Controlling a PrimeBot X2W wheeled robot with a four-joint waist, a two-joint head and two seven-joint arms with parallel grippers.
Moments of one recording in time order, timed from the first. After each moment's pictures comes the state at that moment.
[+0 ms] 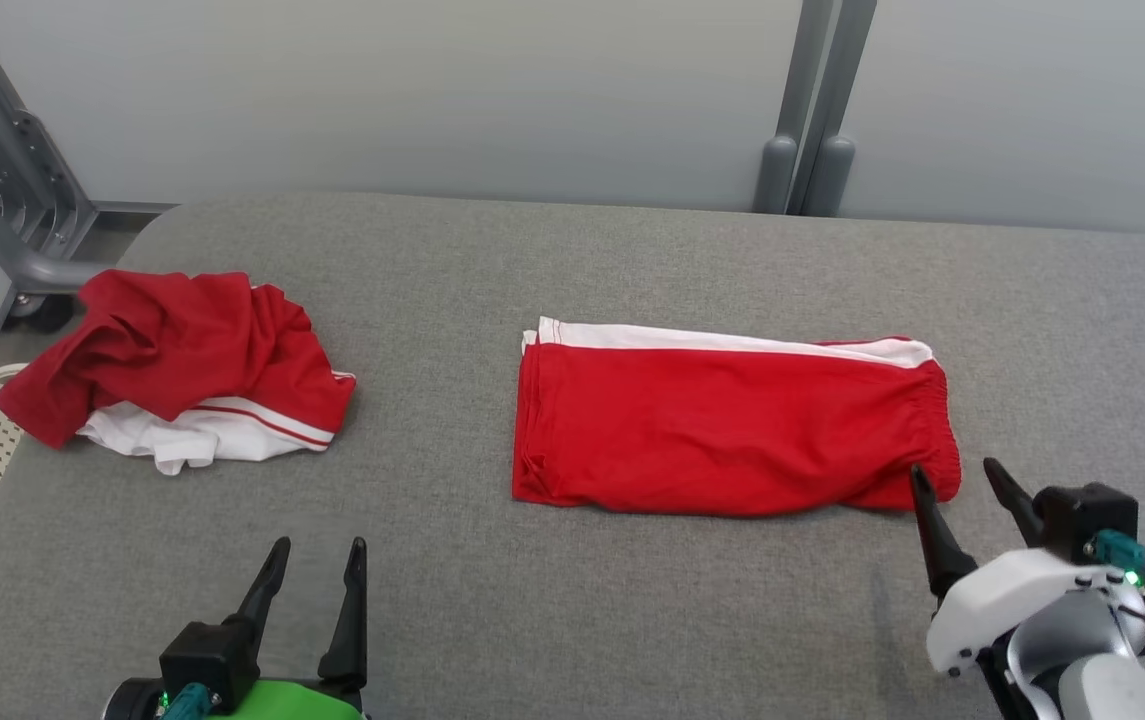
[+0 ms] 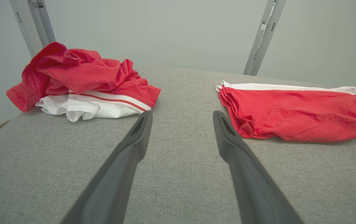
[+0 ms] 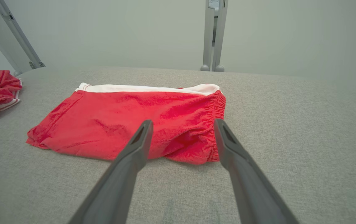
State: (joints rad) left arm 0.03 0.14 -0.19 0.26 -0.30 -0.07 -0.26; right arm 0.00 -0.05 -0.06 0.10 0.10 0.13 0.03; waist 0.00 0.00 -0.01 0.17
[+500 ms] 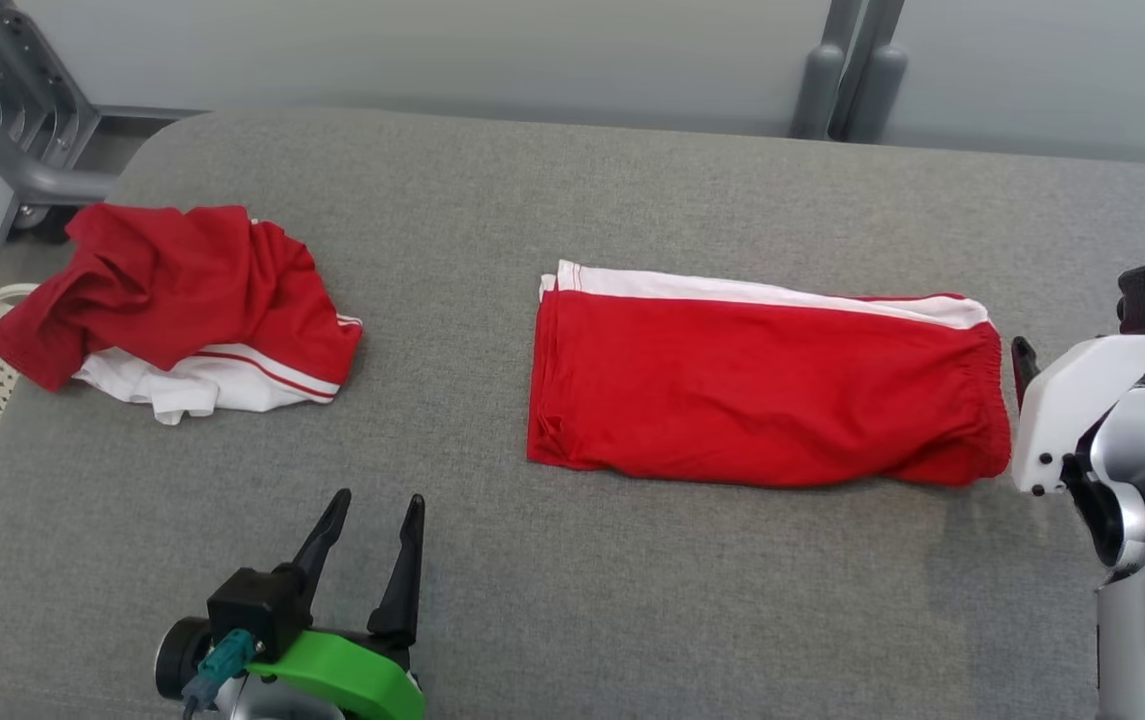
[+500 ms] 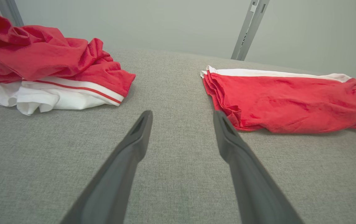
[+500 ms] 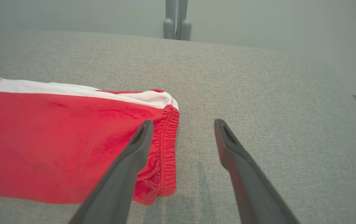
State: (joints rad) left arm -0.05 0.12 -0.26 0.26 -0.32 -0.10 -0.23; right arm -0.32 -0.05 -0.25 0.04 -0.06 0.13 0.64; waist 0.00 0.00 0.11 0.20
